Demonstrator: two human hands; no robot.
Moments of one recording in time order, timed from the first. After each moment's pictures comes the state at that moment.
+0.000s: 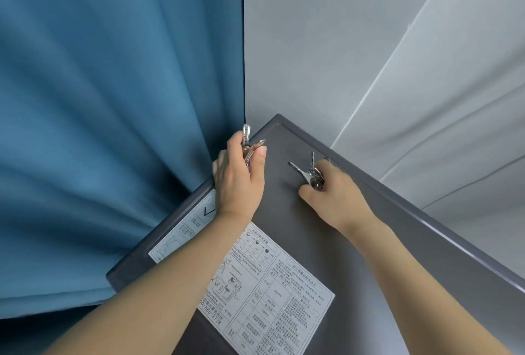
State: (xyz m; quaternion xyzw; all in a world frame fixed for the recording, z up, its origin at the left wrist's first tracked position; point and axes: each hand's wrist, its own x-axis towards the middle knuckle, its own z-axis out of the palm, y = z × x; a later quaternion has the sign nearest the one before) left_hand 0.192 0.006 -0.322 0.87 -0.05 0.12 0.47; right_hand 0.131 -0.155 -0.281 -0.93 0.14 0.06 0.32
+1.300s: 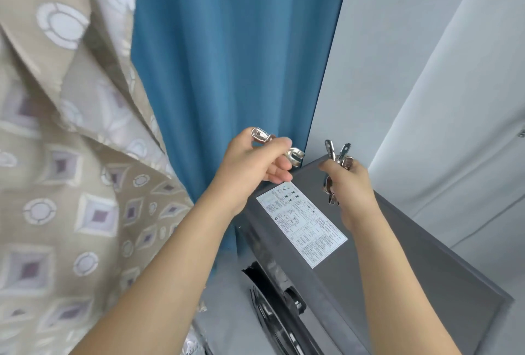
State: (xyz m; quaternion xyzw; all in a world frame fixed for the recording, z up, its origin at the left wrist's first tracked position) left_hand -0.080 0.171 0.001 0.68 0.00 -0.03 0.73; right_hand -0.068 -0.002 -0.044 -0.72 0.15 -0.04 0.68
